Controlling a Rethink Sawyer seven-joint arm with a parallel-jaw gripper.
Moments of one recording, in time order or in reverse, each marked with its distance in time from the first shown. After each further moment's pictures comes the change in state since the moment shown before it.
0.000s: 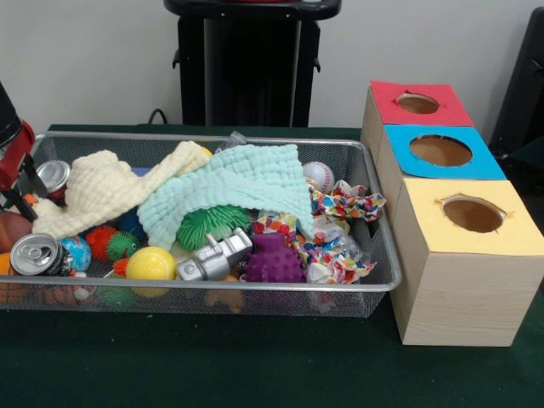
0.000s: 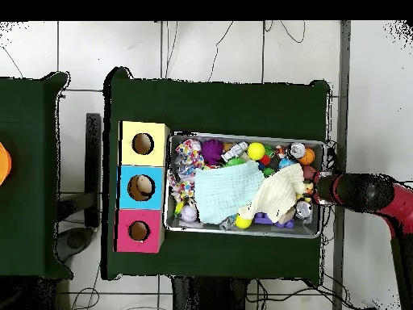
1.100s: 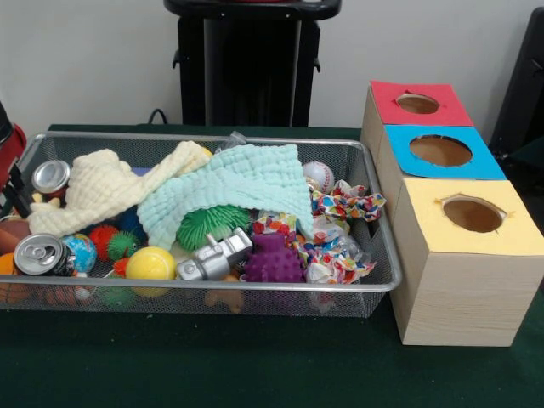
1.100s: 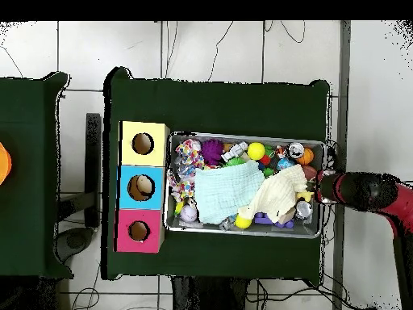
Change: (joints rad) arm 0.000 0.007 -0.003 -0.025 -0.001 0.000 0.000
